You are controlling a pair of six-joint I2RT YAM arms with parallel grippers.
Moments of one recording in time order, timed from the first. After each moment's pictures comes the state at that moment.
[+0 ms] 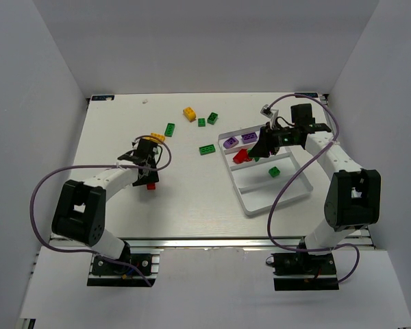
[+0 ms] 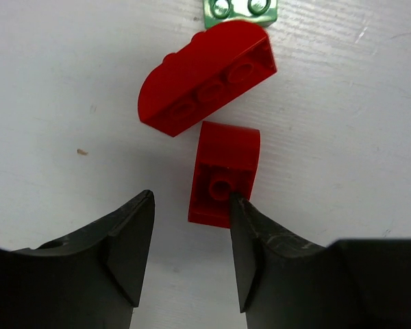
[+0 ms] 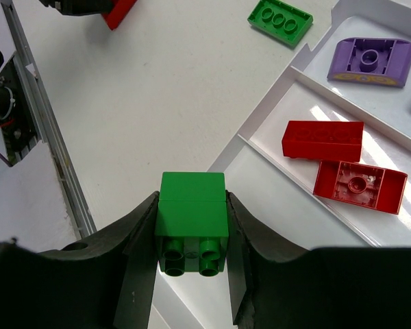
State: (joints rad) left arm -0.31 1.52 0.86 -0.47 -0.32 -0.44; right arm 0.13 1.63 1.25 -0.58 -0.98 -0.34
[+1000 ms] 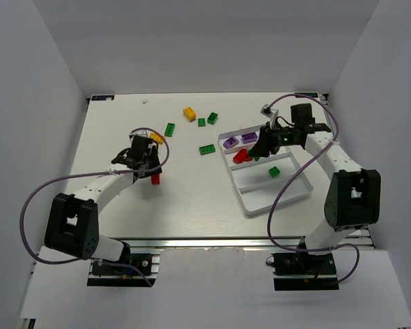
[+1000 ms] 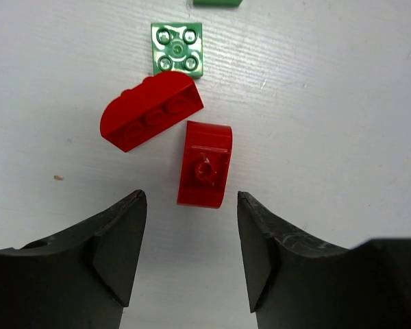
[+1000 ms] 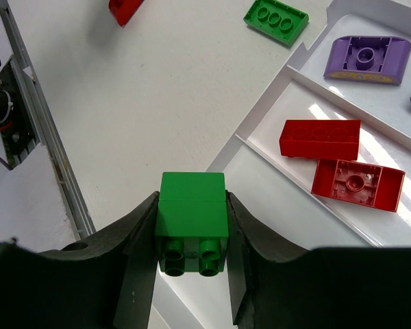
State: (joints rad) left arm -0.30 1.41 0.85 -0.37 -0.25 -0.46; right arm 0.13 1.63 1.25 -0.57 -0.96 -0.32
